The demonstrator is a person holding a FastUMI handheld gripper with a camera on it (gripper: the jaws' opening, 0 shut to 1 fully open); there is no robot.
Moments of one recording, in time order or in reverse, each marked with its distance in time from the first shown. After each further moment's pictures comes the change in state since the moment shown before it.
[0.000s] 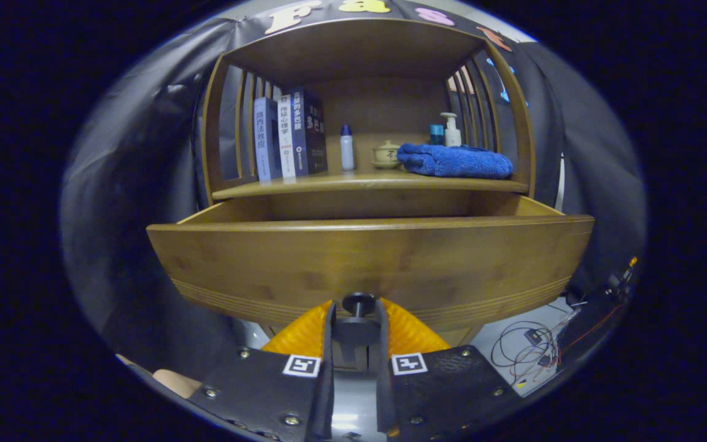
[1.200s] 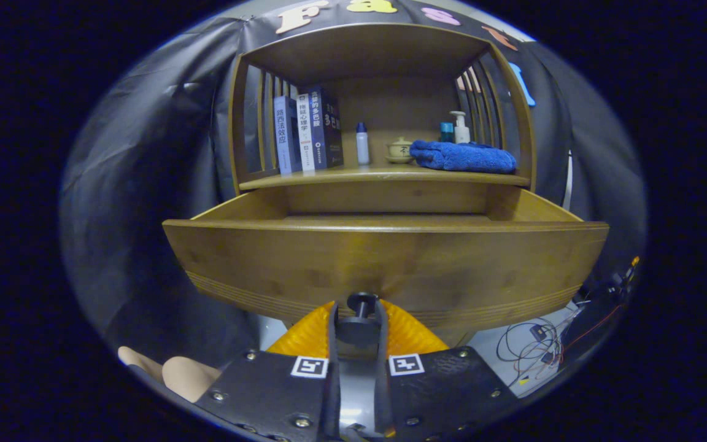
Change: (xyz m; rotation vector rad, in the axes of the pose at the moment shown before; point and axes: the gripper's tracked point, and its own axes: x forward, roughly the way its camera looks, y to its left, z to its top) arm -0.033 0.017 -0.017 -0.004 0.032 0.058
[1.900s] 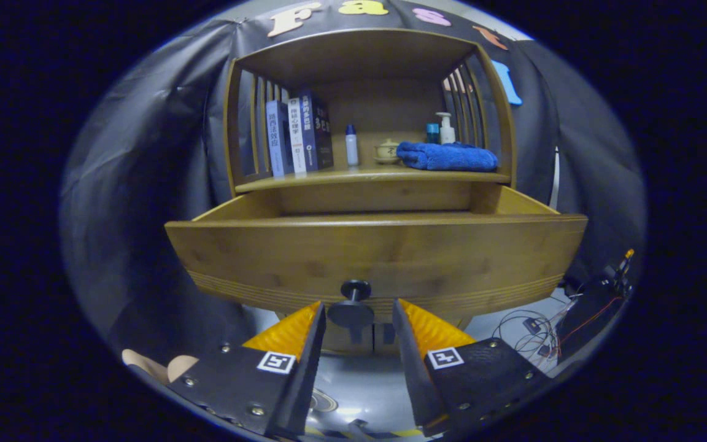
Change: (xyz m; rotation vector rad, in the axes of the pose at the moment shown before) arm -0.035 -0.006 0.009 0.040 -0.028 -0.042
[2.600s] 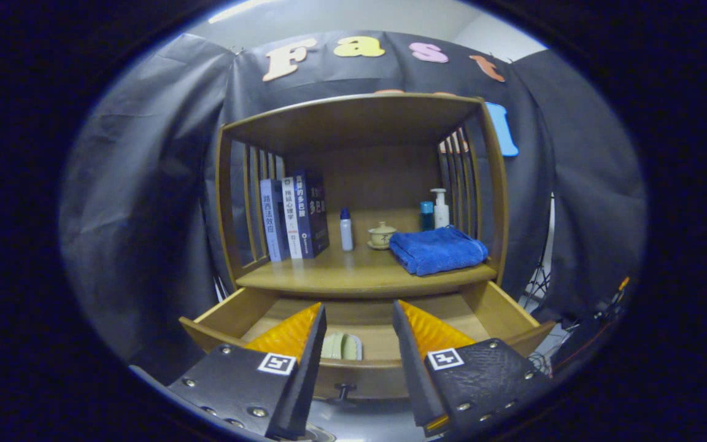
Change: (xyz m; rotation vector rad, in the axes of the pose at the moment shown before) arm 0.010 -0.004 0.154 -0.019 -0.199 0.002
